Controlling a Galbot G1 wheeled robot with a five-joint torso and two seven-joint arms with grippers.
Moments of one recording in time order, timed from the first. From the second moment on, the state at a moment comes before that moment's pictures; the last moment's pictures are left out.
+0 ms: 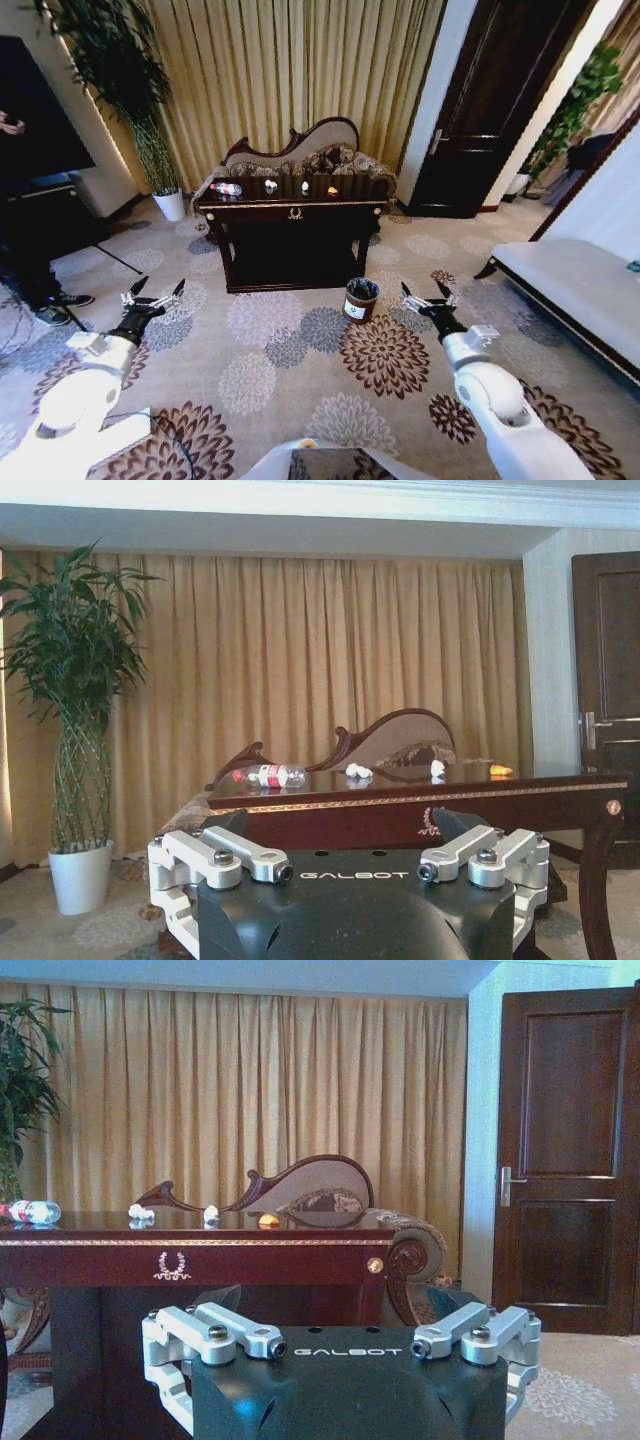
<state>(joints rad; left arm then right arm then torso) 1.59 -0.97 -0.92 -2.00 -0.66 0.00 0.15 -1.55 1.07 0.70 2.11 0.52 -0.11 0.12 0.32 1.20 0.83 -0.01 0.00</state>
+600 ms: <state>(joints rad) 1.57 -0.98 -0.90 -1.99 -0.67 -0.01 0.15 -1.55 1.09 0.69 2.12 0.50 -0.11 0.12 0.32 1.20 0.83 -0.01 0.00</state>
